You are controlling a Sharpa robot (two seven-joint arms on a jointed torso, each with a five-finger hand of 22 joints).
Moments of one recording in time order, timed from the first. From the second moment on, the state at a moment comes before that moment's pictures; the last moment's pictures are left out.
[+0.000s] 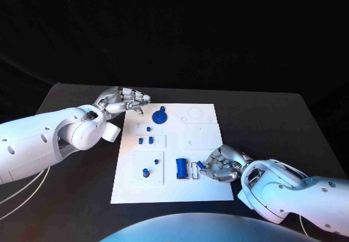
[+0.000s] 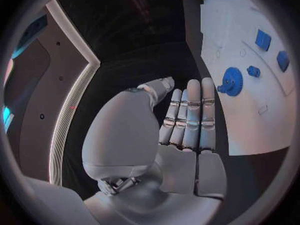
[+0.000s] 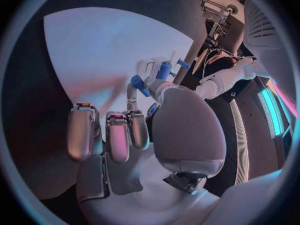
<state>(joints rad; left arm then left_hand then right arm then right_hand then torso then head) 1.17 -0.92 -0.04 1.49 -0.28 -0.15 0.27 1.42 -0.20 0.53 0.06 0.19 0.90 0.20 0.27 0.21 0.87 0.16 0.37 0.07 0.97 0.08 1.07 0.33 0.17 0.83 0.17 0.95 0.51 1.00 -1.01 -0.20 1.99 -1.22 -0.59 -0.53 1.25 -0.24 0.57 0.26 0.09 1.08 0.04 0.37 0.65 1.47 -0.04 1.45 1.31 1.46 -0.09 1.55 1.31 0.05 1.46 0.02 1.32 1.31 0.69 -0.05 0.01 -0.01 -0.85</state>
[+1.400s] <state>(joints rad) 1.17 -0.92 -0.04 1.49 -0.28 -0.15 0.27 1.42 -0.20 0.53 0.06 0.19 0.90 0.20 0.27 0.21 0.86 0.16 0.37 0.07 0.97 0.08 1.07 0.33 0.17 0.83 0.17 0.95 0.51 1.00 -0.96 -0.20 1.95 -1.18 -0.57 -0.53 1.09 -0.26 0.33 0.29 0.09 1.10 0.03 0.36 0.64 1.47 -0.04 1.45 1.31 1.46 -0.09 1.55 1.31 0.05 1.46 0.02 1.32 1.31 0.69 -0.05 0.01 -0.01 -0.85</state>
